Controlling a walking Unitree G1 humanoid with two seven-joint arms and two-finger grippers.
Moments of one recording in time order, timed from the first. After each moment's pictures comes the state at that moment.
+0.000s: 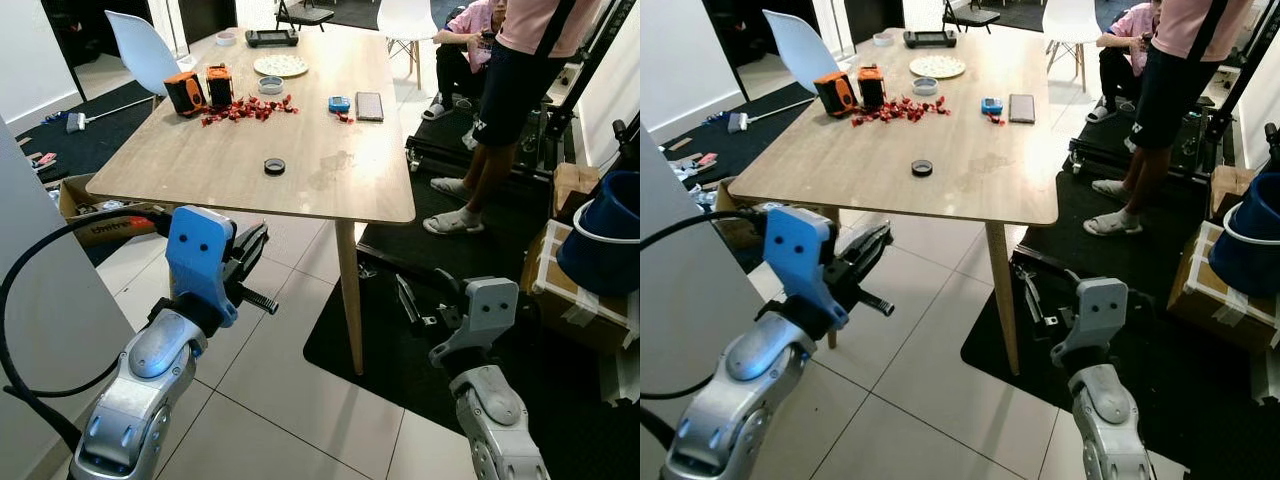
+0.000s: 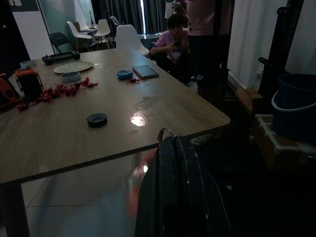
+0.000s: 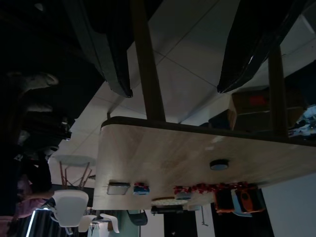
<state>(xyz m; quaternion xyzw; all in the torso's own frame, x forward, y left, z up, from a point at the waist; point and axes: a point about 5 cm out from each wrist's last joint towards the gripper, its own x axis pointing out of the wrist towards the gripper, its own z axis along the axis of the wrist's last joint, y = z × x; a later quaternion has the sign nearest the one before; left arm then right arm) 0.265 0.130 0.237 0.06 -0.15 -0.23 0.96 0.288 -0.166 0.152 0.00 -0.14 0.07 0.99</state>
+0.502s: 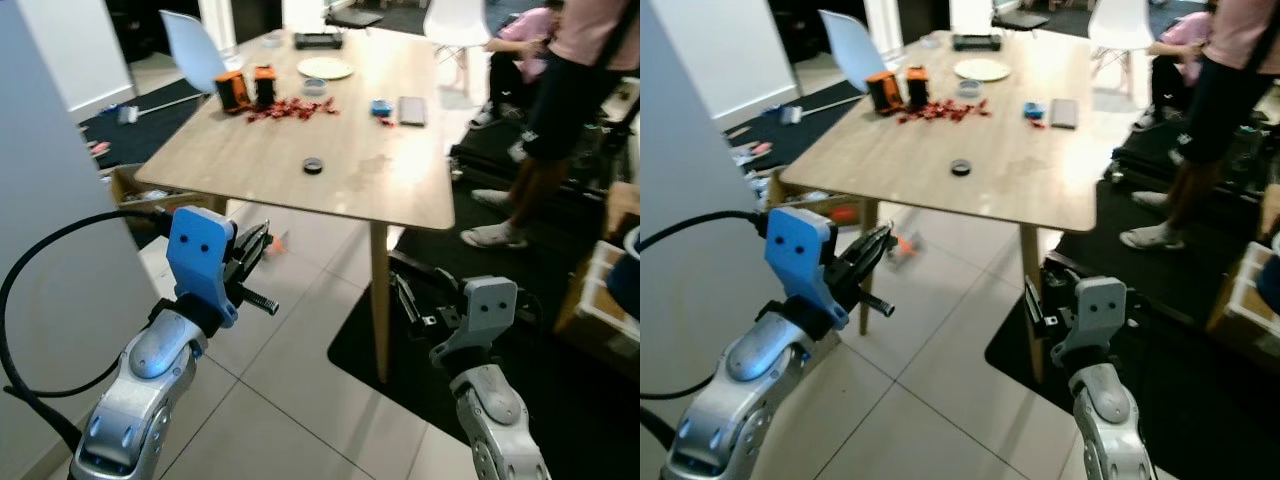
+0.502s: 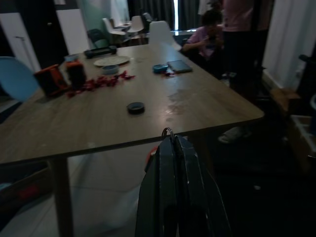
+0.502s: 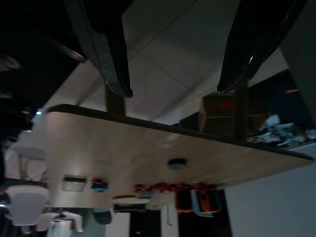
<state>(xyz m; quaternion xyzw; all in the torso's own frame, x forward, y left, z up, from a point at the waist) 0.266 0.129 0.237 0.07 -0.15 -0.23 0.96 0.288 -0.165 0.153 -0.01 -0.14 0.07 0.99</state>
